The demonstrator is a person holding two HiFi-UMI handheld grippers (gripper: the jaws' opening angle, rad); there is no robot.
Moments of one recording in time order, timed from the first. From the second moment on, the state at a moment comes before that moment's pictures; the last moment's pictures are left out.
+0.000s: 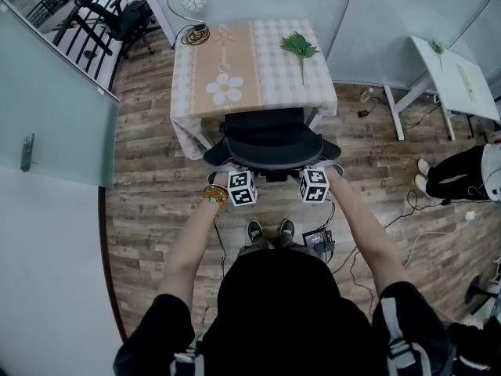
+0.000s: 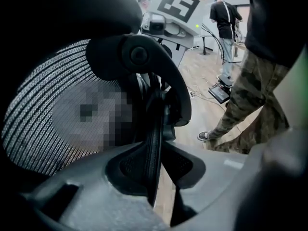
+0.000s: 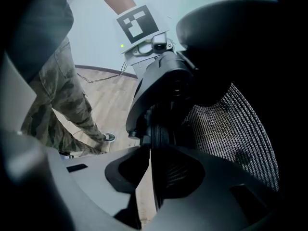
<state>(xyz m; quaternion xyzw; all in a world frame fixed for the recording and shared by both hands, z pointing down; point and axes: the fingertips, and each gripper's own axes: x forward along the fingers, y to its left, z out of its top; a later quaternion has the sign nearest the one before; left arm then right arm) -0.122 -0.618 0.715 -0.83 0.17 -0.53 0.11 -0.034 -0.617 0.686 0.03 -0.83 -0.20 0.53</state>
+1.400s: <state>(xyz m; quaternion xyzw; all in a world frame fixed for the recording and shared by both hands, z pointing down) -0.112 -0.562 0.719 -0.82 0.18 -0.53 0.08 -0.024 -0.568 0.687 0.06 -0.83 -0.16 0.54</state>
